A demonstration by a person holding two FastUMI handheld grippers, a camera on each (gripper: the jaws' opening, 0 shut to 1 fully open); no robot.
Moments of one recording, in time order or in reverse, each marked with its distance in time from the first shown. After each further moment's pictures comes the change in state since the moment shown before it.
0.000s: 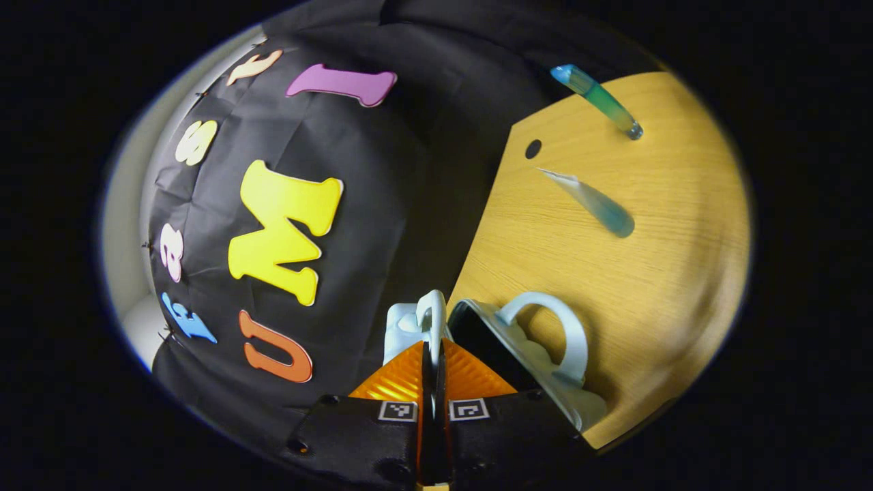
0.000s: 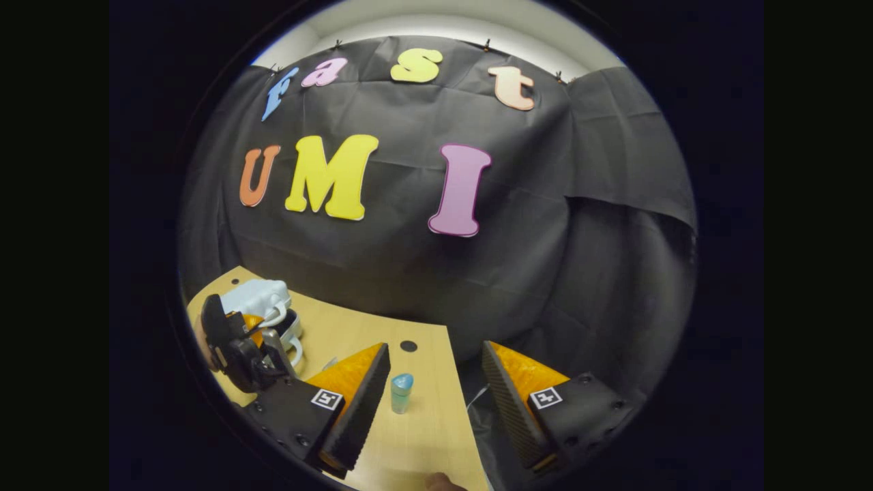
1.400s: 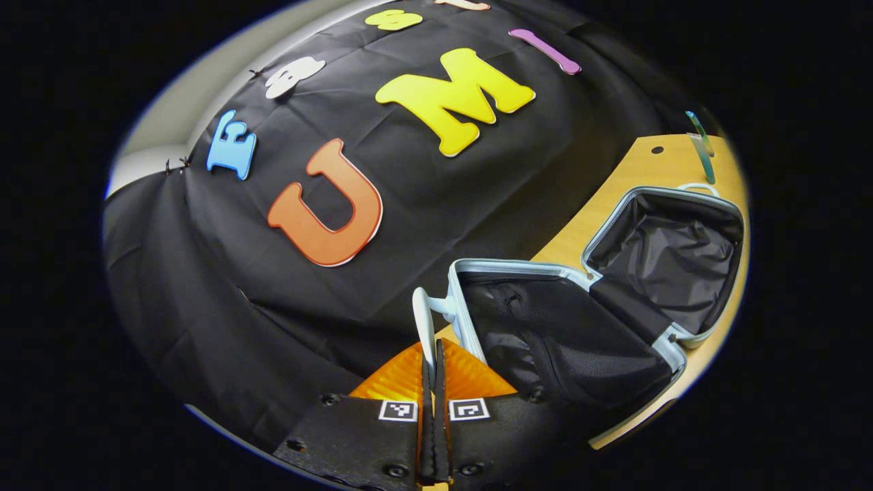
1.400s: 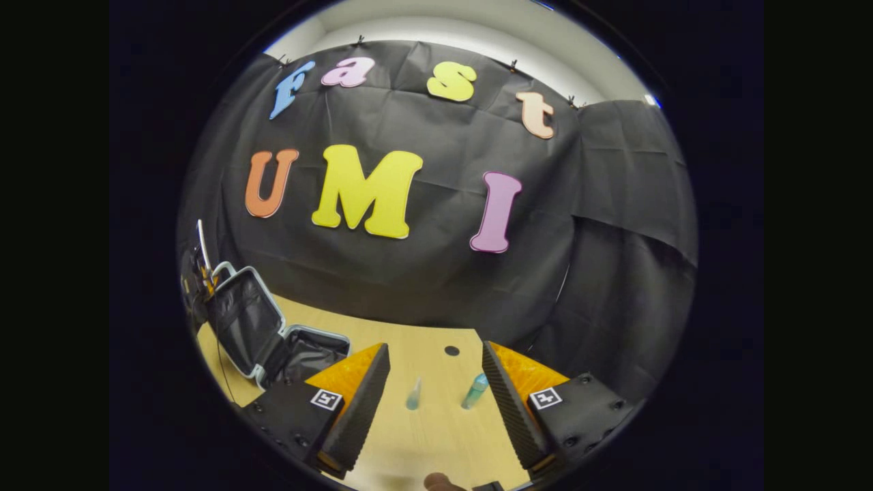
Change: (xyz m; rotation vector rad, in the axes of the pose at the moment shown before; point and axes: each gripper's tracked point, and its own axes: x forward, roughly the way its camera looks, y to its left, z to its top) left arm 0.038 0.185 -0.362 -0.439 0.030 0.031; right arm -0.061 0.190 0.040 0.024 0.039 -0.067
